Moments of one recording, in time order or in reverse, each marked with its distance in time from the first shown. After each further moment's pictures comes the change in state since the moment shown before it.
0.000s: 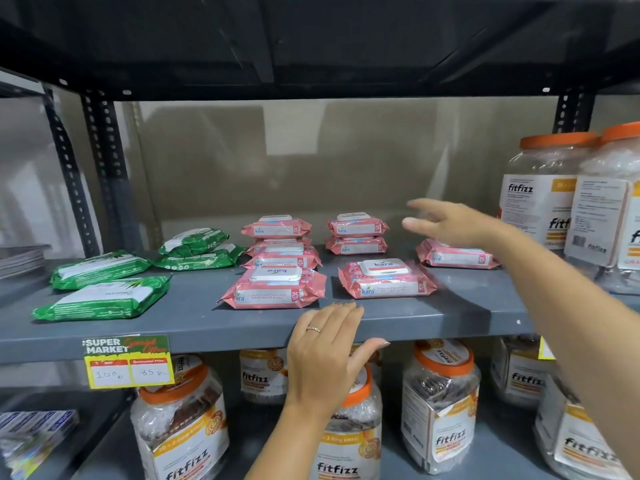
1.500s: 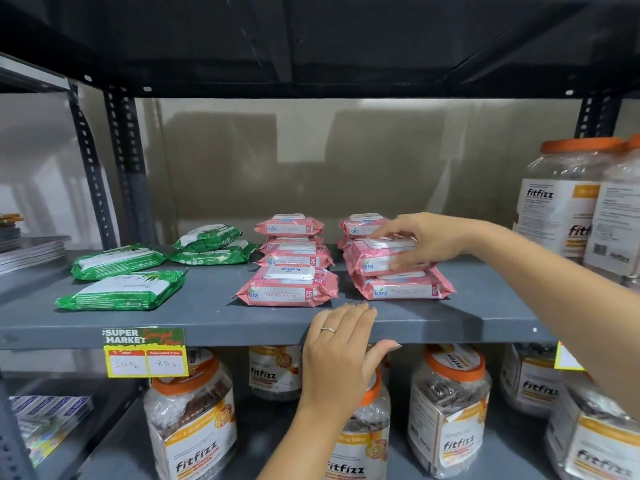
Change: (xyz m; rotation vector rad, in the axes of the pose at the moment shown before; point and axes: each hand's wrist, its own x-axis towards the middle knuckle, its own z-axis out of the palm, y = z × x) left_hand 0.000 0.006 -0.005 0.005 -0.081 -0.049; right_hand 0.013 -0.043 0.018 -0.250 -0.298 -0.298
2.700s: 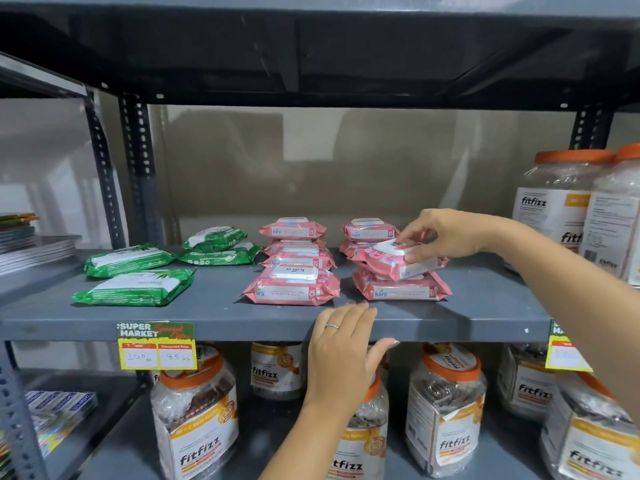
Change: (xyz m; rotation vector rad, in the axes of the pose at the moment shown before) left_hand 0.003 0.009 -0.008 -0.033 -0.097 -0.090; right_hand -0.033 -0.008 -0.019 -0.006 0.048 0.080
